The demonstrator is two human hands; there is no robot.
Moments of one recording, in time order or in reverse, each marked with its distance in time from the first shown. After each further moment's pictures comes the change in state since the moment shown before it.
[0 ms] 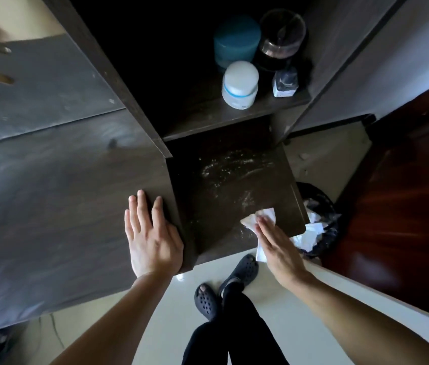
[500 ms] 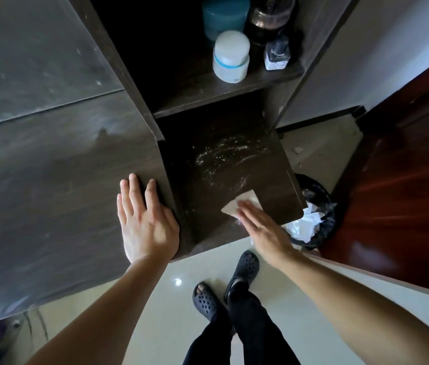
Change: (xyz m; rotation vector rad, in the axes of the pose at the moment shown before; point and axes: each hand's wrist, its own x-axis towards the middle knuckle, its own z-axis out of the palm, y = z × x) left_hand -0.001 -0.007 0.009 0.020 0.032 0.040; right_hand 0.018 -0.016 0.012 -0.002 -0.013 -0.093
